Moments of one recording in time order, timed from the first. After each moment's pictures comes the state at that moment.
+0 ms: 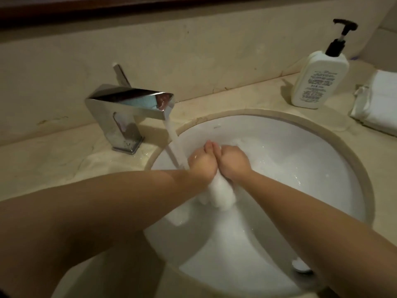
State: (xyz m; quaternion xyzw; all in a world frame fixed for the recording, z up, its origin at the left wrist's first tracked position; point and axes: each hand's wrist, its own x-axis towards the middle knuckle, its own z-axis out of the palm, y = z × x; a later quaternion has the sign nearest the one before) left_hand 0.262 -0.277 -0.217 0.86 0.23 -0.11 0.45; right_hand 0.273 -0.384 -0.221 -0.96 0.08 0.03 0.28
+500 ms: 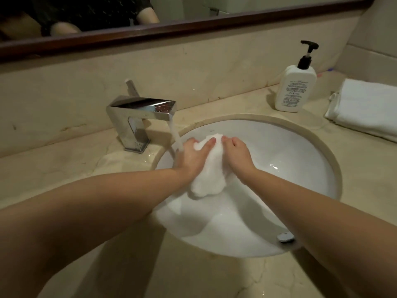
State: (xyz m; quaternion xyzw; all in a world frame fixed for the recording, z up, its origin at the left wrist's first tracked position) left_hand 0.247 -0.254 -0.174 0.89 0.05 -0.04 0.46; right_hand 0.229 -0.393 -0.175 -0.80 0.18 -0.04 0.57
